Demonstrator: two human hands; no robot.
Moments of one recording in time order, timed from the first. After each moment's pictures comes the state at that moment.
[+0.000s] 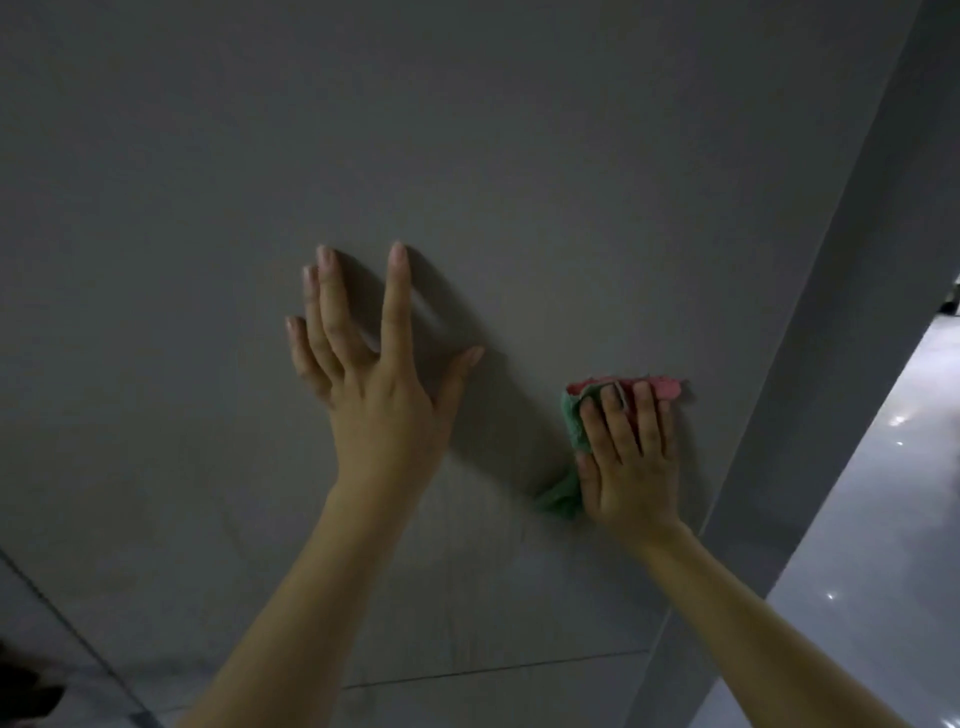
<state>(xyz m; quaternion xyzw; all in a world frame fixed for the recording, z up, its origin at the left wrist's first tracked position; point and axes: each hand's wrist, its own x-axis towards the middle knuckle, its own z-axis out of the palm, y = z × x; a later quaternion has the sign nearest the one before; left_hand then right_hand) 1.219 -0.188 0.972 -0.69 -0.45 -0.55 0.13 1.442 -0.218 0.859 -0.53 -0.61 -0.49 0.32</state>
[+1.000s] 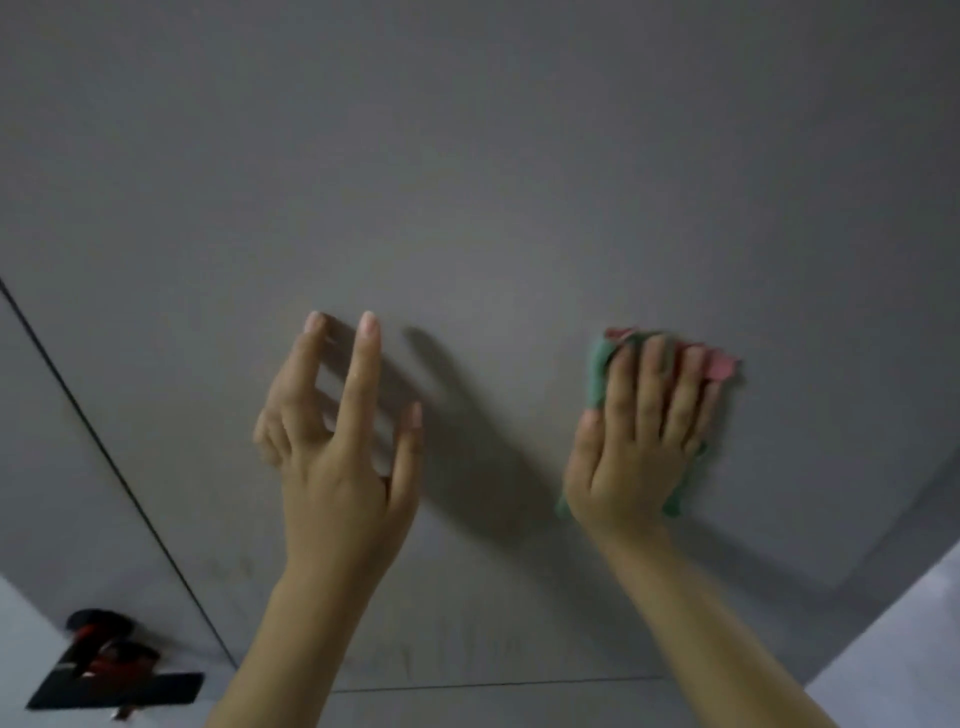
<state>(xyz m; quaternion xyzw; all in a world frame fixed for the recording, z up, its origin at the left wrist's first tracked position) 1.057 -0.152 0.930 -0.69 -0.43 -0.57 0.14 1.261 -0.164 0.905 -0.59 -0.50 -0.45 0.44</state>
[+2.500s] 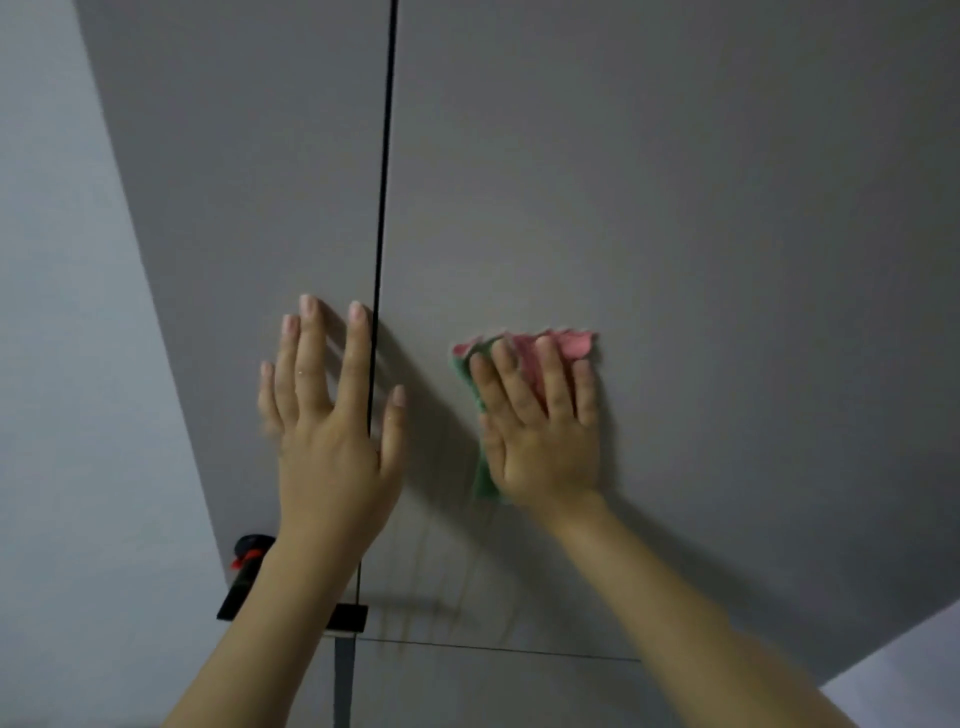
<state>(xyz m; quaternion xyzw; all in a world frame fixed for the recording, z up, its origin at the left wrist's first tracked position) 0.877 -0.120 0.901 -0.68 -0.52 -0.52 0.05 1.058 -0.110 0.899 -0.48 -0.66 -0.50 0.29</state>
